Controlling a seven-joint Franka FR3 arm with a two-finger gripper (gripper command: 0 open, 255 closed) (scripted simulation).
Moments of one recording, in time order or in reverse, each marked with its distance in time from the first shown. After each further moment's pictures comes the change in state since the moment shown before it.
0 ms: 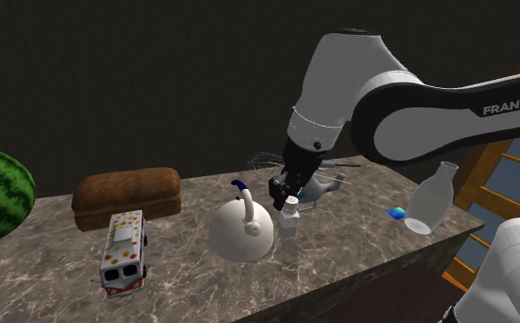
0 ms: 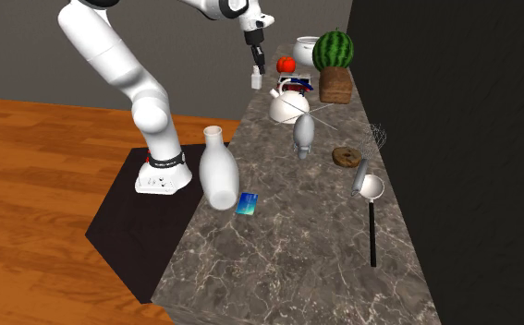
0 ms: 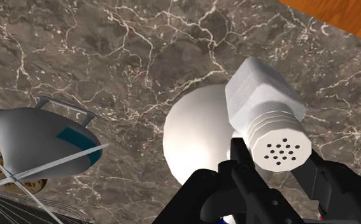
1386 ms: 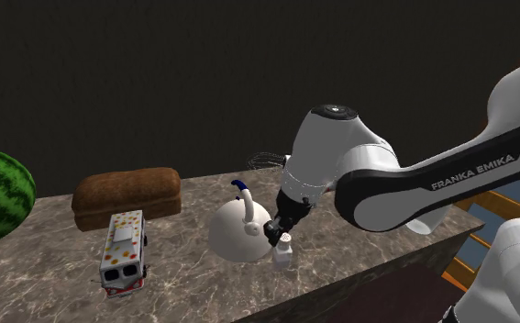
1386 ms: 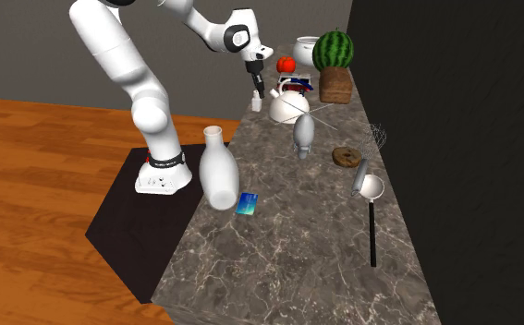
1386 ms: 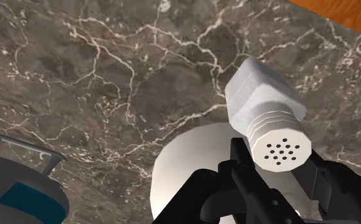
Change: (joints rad) arm -0.016 0.115 0.050 -0.191 -0.041 0.300 0.060
